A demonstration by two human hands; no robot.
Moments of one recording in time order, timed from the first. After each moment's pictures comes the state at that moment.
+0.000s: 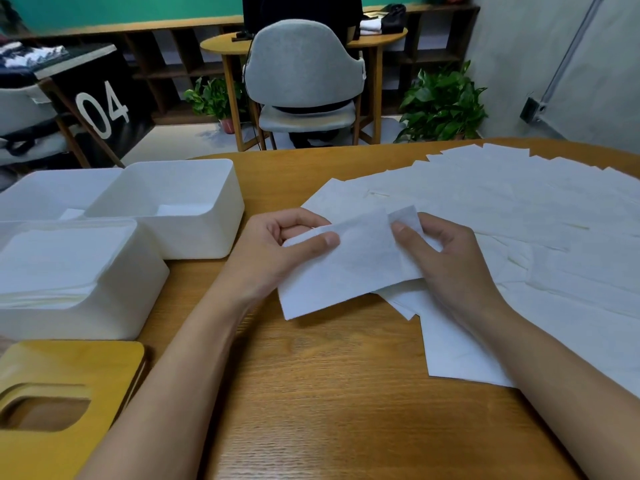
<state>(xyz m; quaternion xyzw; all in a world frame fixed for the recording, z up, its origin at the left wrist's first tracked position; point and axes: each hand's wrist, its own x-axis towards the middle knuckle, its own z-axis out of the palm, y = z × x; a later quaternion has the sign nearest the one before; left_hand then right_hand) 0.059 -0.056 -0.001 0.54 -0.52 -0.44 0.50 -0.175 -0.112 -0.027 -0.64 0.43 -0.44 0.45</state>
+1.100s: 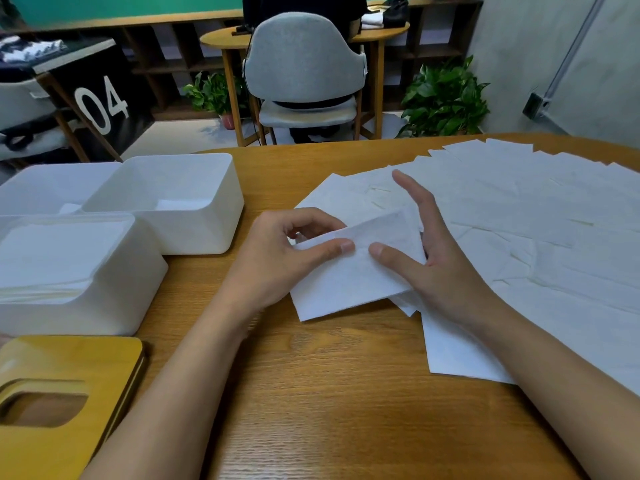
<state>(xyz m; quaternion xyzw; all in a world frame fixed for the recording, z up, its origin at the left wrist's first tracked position) 0.055 -0.057 -0.011 0.57 -0.64 -0.26 0.45 -0.172 -0.103 -0.024 -0.73 0.34 -0.37 0.46</state>
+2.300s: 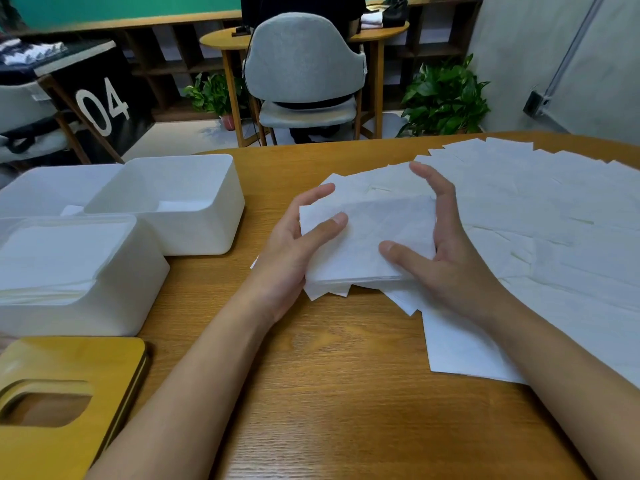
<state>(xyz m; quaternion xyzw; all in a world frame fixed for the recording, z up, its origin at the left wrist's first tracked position) 0.033 -0.061 -0.013 0.50 -0.42 -0.52 0.55 -0.180 -0.113 -0.027 -0.75 0.33 -0.40 0.41</state>
